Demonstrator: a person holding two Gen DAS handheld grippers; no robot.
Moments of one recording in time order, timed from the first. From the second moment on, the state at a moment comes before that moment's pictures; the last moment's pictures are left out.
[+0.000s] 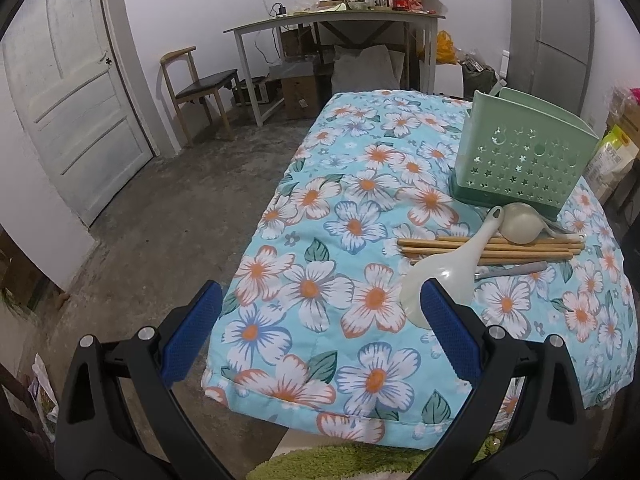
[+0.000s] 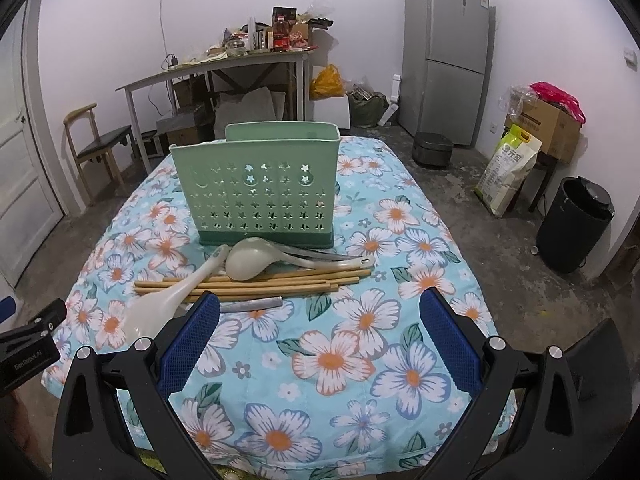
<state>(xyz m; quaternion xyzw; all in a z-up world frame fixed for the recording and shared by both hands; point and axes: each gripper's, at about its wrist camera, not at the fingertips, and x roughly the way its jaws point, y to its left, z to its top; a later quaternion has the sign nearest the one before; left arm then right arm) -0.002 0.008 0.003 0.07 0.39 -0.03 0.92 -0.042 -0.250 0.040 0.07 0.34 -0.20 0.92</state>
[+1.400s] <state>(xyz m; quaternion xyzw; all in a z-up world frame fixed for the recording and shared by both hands) -0.001 0.011 -0.016 0.03 0.39 -0.12 0.91 -0.030 -0.228 0.042 0.02 0.30 -0.17 0.94</state>
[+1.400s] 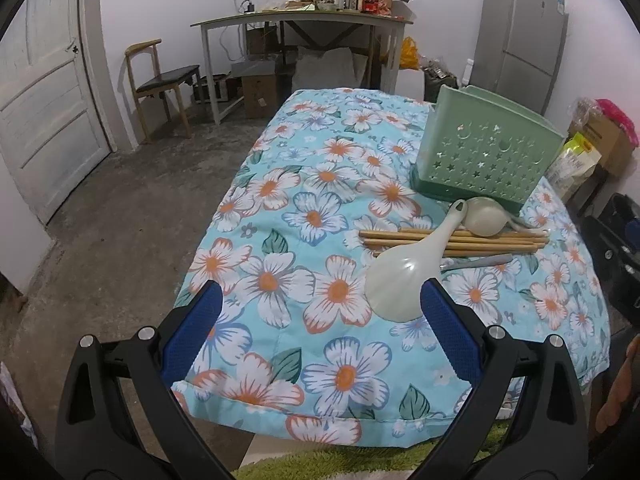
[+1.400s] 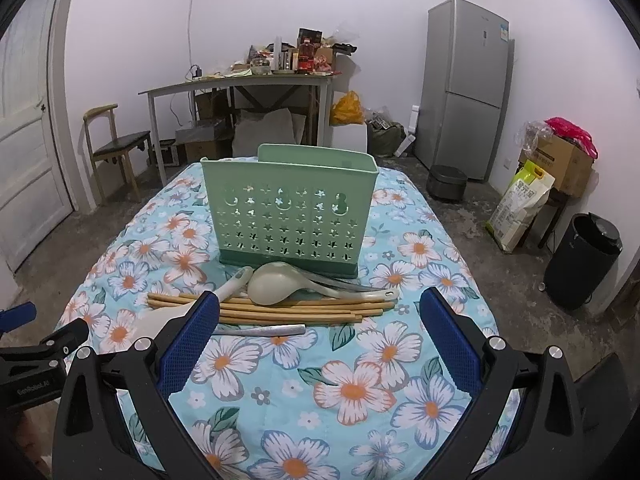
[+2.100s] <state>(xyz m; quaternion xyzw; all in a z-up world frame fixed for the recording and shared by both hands) -0.001 -0.019 -0.035 0.10 0.35 -0.28 0.89 -0.025 -0.225 0.014 0.04 0.34 -0.15 0.93</state>
